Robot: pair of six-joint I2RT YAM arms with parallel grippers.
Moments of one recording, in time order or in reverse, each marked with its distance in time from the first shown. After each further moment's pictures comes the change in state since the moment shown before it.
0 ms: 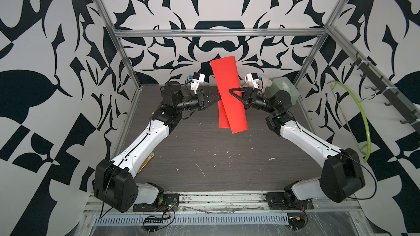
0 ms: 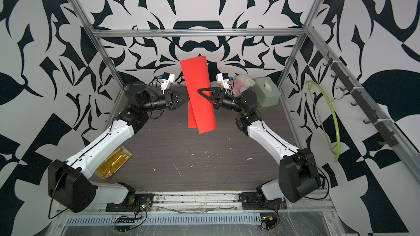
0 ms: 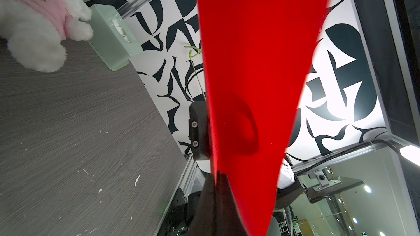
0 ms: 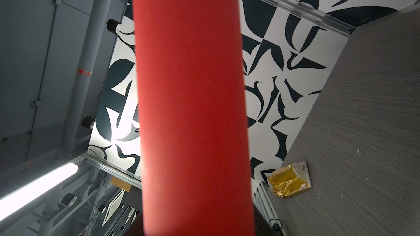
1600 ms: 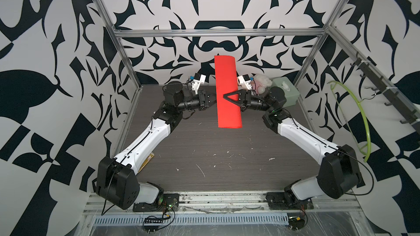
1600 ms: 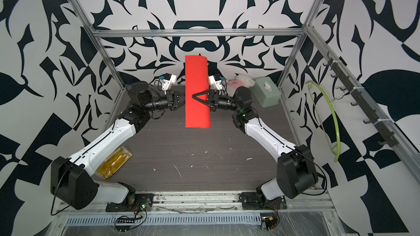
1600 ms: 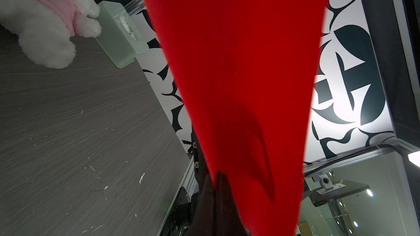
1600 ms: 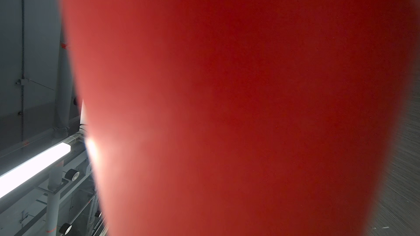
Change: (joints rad) left arm 0.001 0.024 0.000 -0.019 -0.002 0.019; right arm 0.031 0.033 0.069 -0.143 -0.129 -0.091
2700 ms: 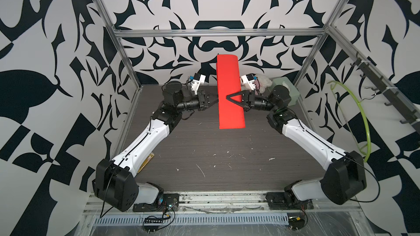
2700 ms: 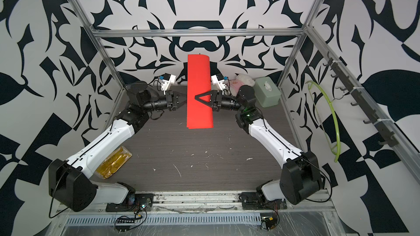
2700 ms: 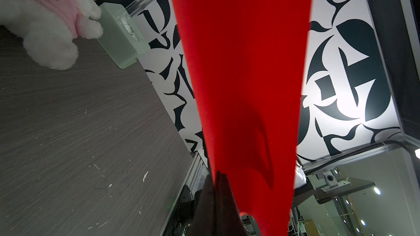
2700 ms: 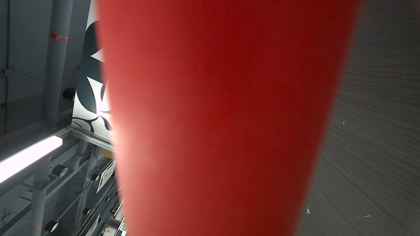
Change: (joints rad) left arm 0.000 -0.018 0.009 -0.054 -0.002 0.045; right arm -0.031 -0.056 0.006 -0.102 -0.024 -0.078
